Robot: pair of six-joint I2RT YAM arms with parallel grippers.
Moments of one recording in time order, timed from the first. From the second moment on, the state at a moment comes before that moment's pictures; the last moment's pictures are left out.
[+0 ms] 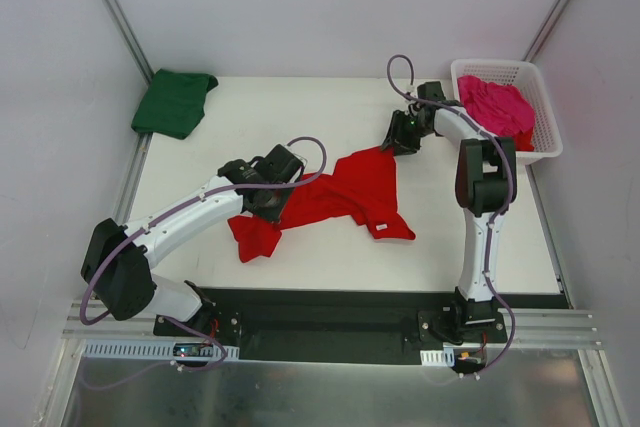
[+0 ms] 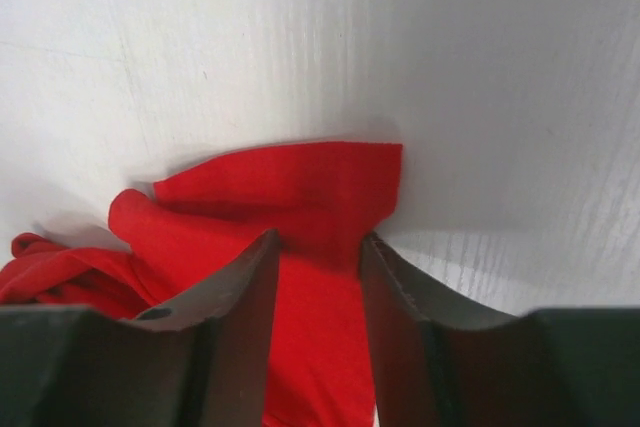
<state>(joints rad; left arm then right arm) -0.73 1.39 1.10 -0.91 -0.18 -0.20 0.14 2.26 1.77 -0.64 -0.43 0.30</state>
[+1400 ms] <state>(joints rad) -0.73 1.64 1.23 -0.89 -0.28 -0.12 0.11 1.73 1.49 -0.62 0.20 0.34</state>
